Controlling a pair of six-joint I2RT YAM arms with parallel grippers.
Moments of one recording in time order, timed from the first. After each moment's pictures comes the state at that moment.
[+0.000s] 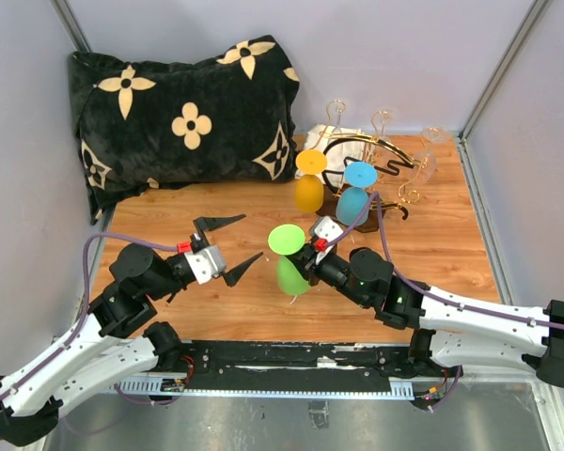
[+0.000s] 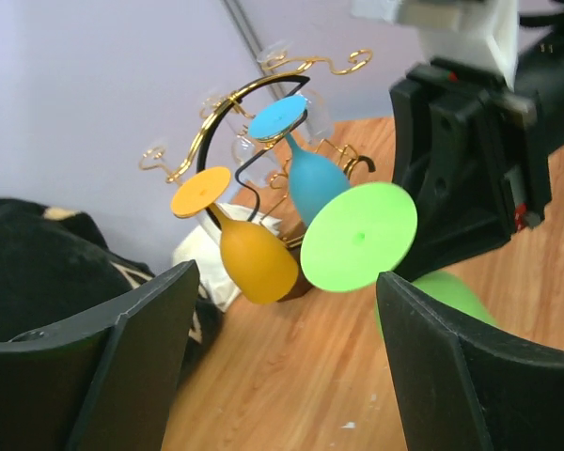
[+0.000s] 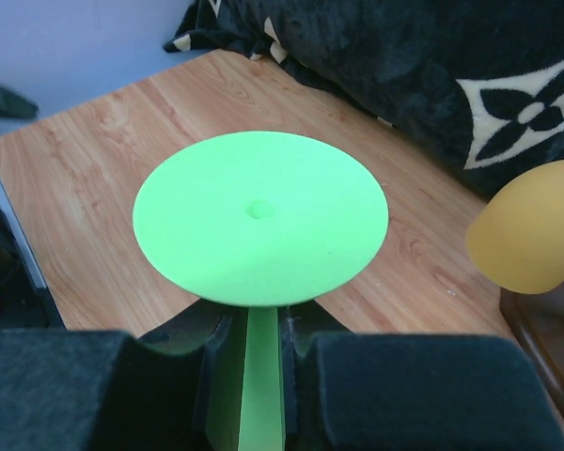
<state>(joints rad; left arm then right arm) -0.85 0.53 0.70 -0.06 0.22 0.49 1.21 0.97 0.66 0.26 0.32 0.04</state>
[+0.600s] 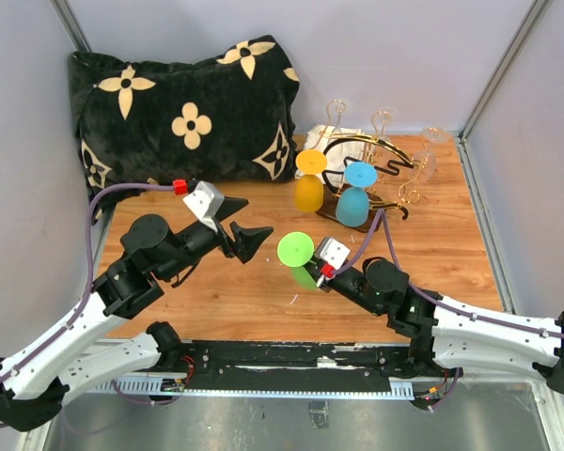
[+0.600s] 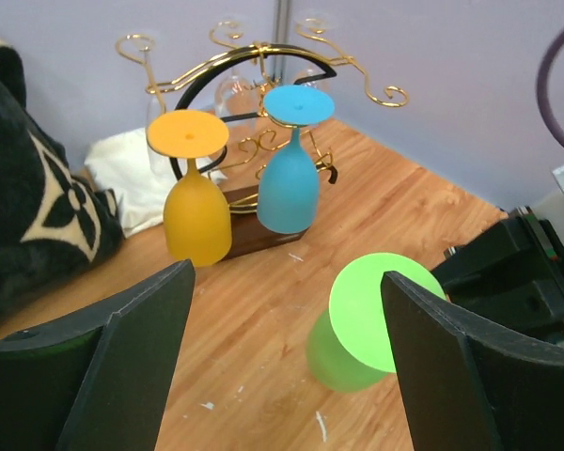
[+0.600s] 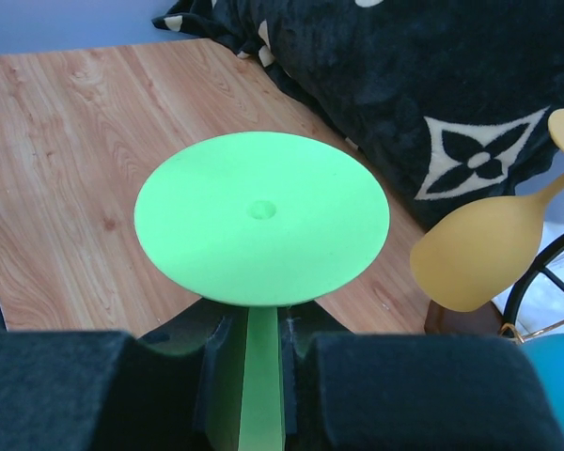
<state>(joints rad) -0.85 0.71 0.91 -0.14 0.01 -0.07 1.21 0.84 0.54 0.28 0.25 -0.24</state>
